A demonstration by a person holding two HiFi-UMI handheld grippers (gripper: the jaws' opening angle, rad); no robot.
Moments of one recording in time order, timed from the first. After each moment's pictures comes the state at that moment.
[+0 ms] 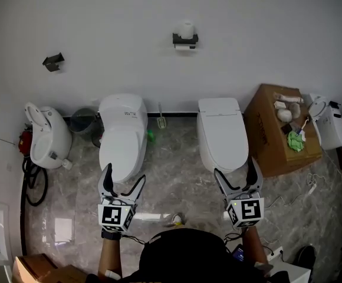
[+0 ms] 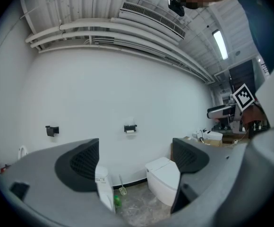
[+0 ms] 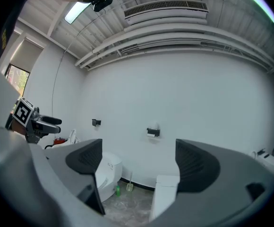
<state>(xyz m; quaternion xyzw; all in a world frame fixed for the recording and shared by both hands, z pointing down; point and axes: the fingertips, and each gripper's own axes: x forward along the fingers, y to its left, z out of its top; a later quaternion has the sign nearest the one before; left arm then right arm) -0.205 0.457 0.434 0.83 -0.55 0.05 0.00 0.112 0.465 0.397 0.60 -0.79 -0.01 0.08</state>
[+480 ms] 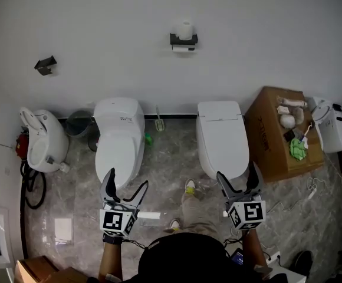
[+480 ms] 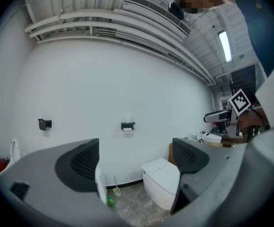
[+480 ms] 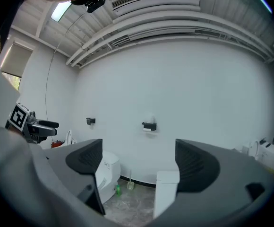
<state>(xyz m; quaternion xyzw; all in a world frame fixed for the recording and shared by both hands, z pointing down) -0.174 0.387 0.453 0.84 -0.54 0.05 0.03 0.147 0.388 0.425 0.61 -0.79 0.03 0.08</state>
